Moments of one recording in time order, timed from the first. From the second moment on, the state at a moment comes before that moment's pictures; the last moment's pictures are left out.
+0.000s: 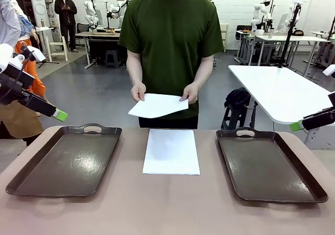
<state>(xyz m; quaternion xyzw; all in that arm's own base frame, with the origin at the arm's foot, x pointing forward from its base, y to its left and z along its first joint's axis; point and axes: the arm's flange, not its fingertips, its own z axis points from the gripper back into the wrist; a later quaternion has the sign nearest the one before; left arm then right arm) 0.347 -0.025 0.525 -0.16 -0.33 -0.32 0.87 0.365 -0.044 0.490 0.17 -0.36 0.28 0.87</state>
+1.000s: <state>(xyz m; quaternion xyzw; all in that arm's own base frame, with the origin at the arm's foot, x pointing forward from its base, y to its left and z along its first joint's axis) 0.347 -0.025 0.525 -0.16 -0.33 -0.32 0.87 0.365 -0.043 0.490 0.17 -0.36 0.28 0.87</state>
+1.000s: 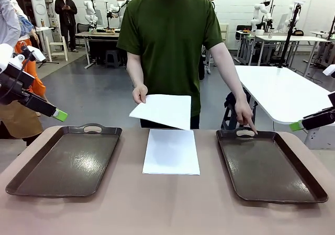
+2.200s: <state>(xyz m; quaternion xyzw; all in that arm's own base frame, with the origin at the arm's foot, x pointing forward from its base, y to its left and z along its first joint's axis) 0.346 -0.025 0.525 -0.16 -0.33 -0.32 0.87 0.479 0.120 0.403 0.45 -0.17 0.12 0.87</state>
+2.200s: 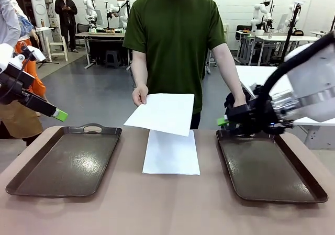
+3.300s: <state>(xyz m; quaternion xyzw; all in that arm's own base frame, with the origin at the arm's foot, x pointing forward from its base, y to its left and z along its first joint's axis) 0.346 -0.025 0.525 -0.16 -0.33 -0.32 0.87 0.546 0.207 0.386 0.58 -0.12 -0.03 0.81</state>
